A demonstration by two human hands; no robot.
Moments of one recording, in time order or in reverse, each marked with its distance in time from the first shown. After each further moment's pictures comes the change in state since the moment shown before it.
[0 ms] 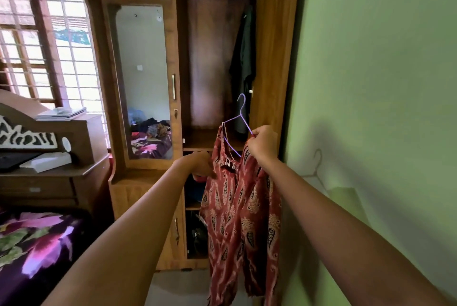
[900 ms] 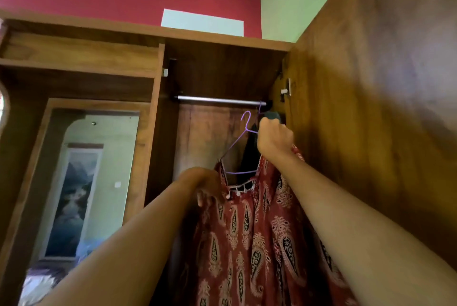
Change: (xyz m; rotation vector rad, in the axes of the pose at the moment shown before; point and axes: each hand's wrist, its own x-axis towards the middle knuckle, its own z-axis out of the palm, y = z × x) left_hand 0.459 -0.002 -0.367 0.192 0.217 0.107; right_hand 0.531 -0.178 0.131 -0.685 0.486 -0.443
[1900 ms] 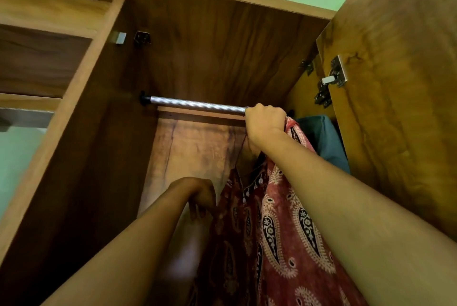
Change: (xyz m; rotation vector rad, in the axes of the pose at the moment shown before) left_hand 0.261 -0.045 -0.077 -0.001 0.156 0.080; right_hand 0.207 -0.032 0.151 -0.331 0.206 -0.171
